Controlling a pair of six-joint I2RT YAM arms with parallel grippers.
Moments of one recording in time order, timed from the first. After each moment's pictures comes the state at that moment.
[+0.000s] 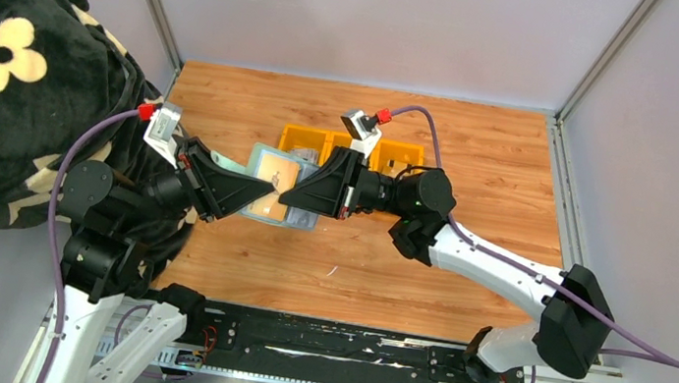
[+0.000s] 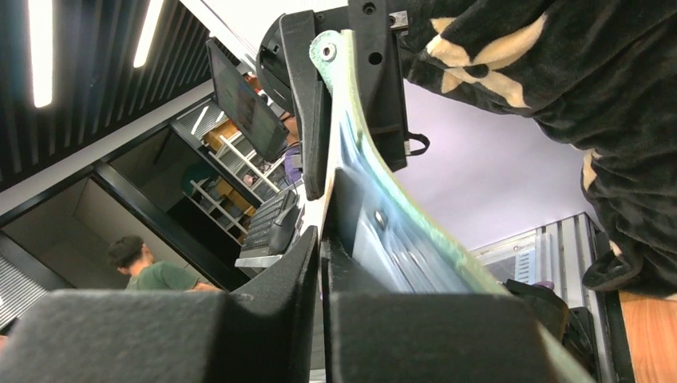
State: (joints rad) left arm -0.25 0.58 1.06 -0.24 0.79 -0.78; right arm 0.96 1.40 1.03 0.97 -0.67 1.22
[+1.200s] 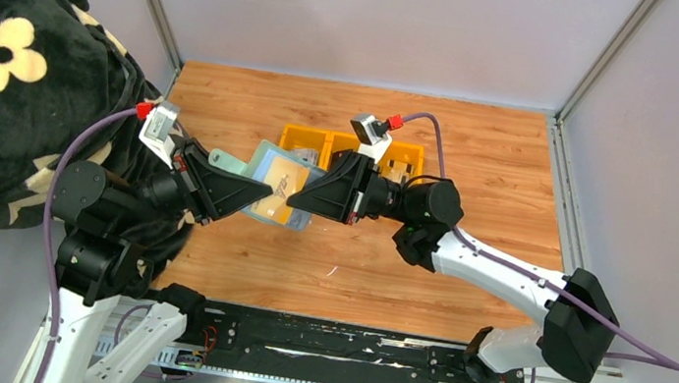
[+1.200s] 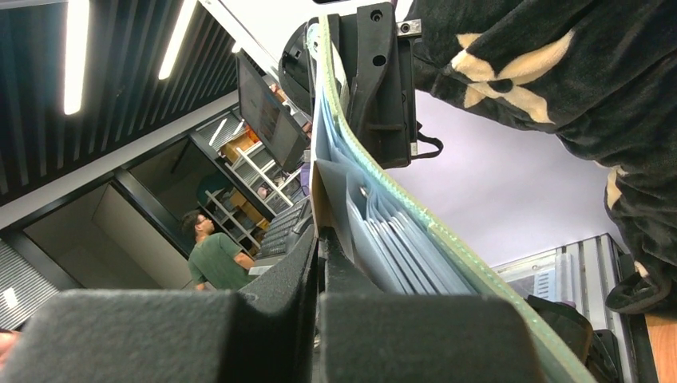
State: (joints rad) left arm -0.25 0.58 1.10 -0.25 0.81 -0.83; right arm 0.96 1.38 0.97 1.09 -0.64 1.28
